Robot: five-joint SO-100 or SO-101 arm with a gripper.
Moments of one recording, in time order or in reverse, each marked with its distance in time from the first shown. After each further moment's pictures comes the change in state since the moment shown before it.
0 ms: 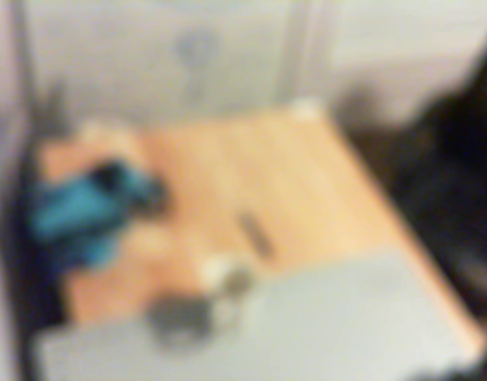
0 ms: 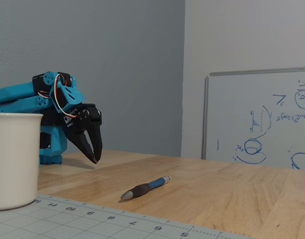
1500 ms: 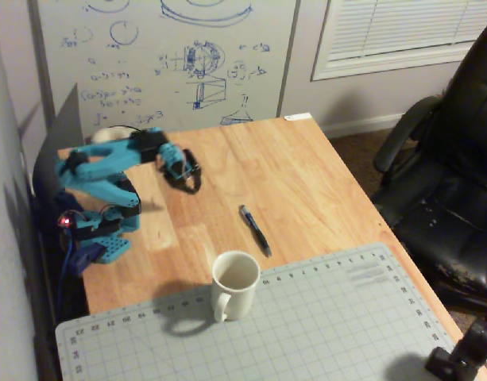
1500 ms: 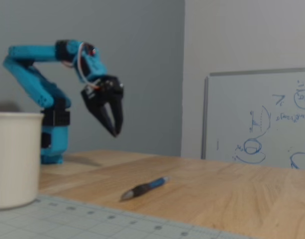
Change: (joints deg) arm 0.3 -55.0 -40.6 -10.4 0.0
